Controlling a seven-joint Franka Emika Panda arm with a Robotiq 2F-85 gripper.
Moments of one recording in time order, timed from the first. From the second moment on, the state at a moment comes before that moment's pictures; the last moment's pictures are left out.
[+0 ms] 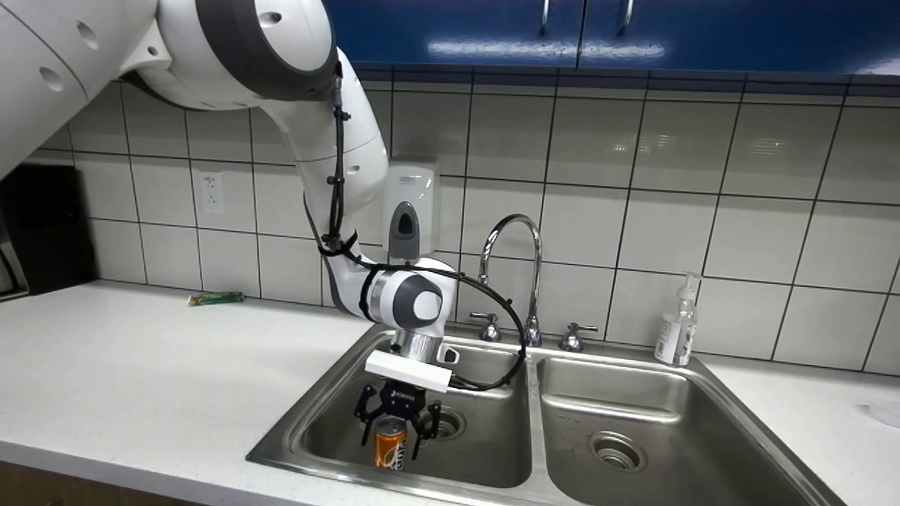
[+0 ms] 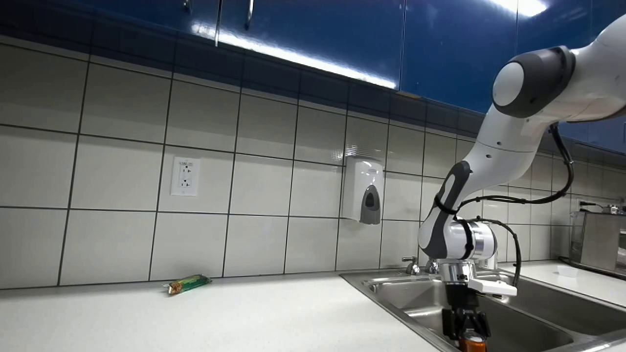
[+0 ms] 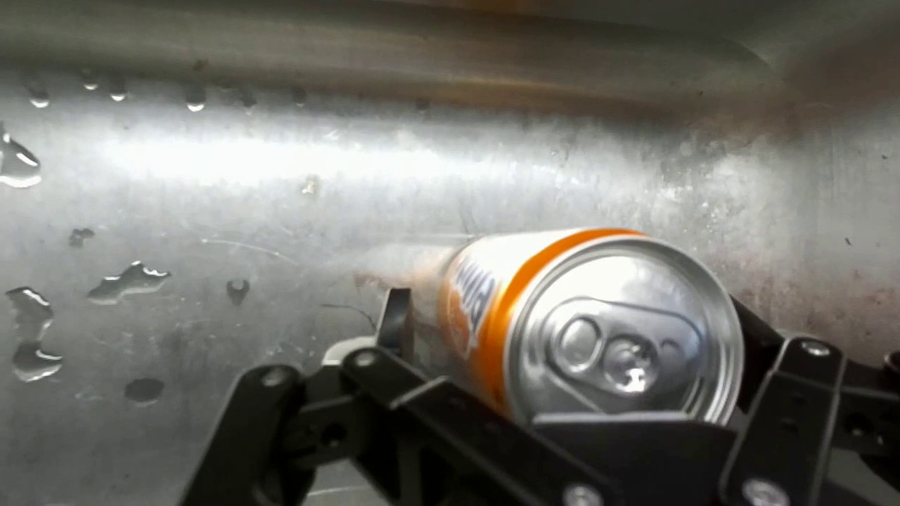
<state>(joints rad) -0.32 0.73 -0.07 -1.93 0.06 2.29 -0.54</state>
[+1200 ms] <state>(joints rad) -0.32 0.61 -0.06 -1.94 0.06 2.29 -0.54</state>
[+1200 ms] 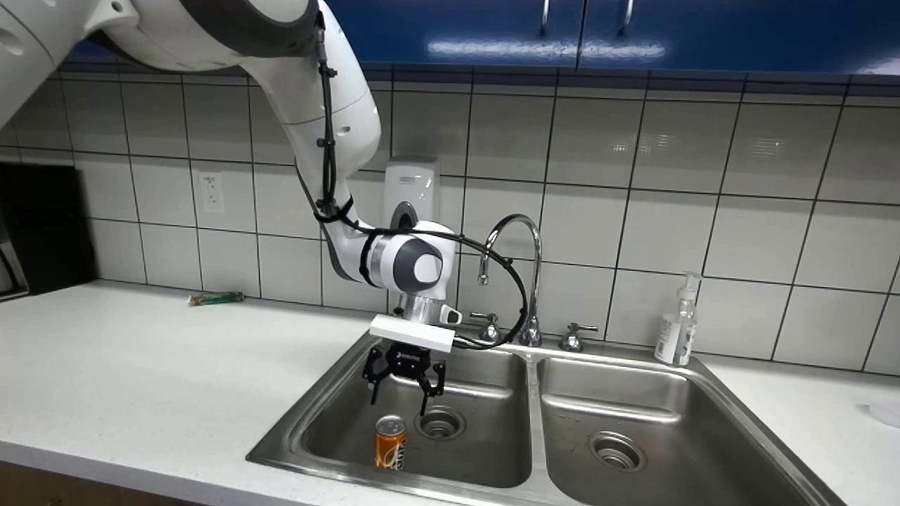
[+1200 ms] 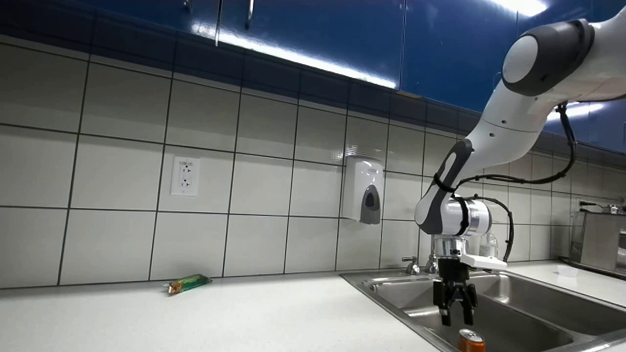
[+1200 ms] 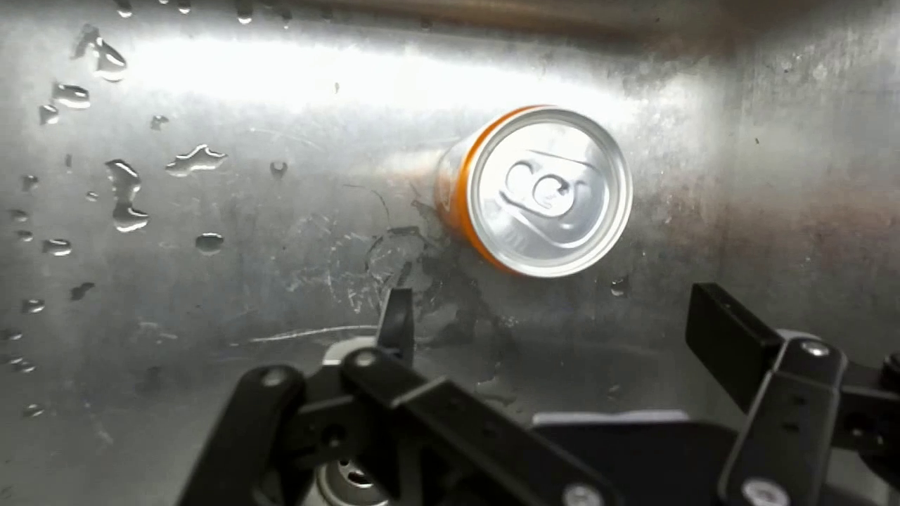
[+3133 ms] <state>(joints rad) -0.08 0.11 -0.02 -2.34 -0.10 2.30 -0.54</state>
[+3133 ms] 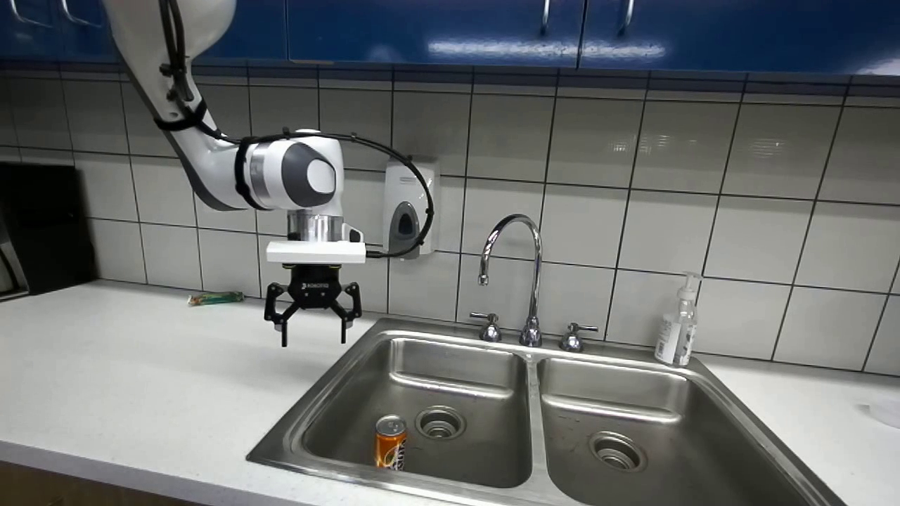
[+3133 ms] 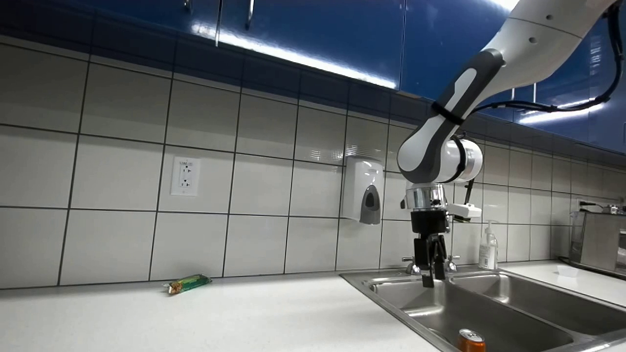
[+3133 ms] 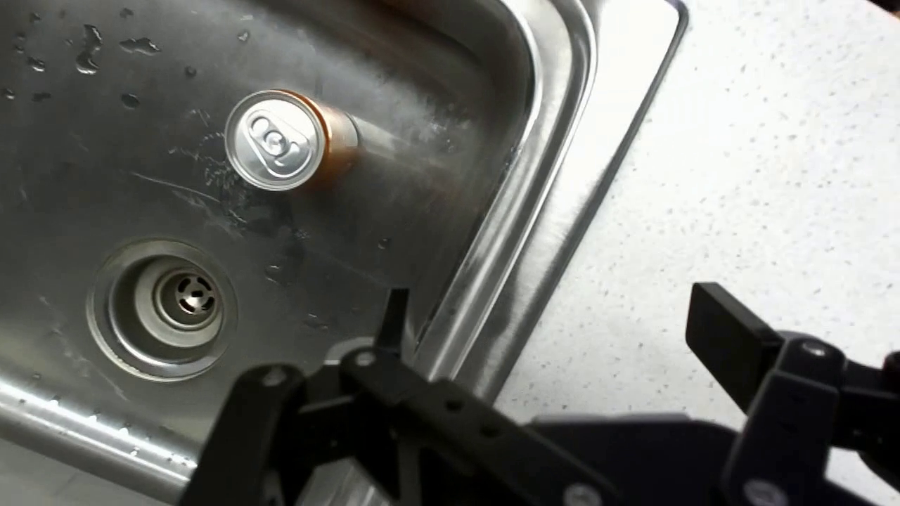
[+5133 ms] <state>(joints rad) 0.01 -0.02 0.00 -2.53 -0.13 2.34 -0.55</state>
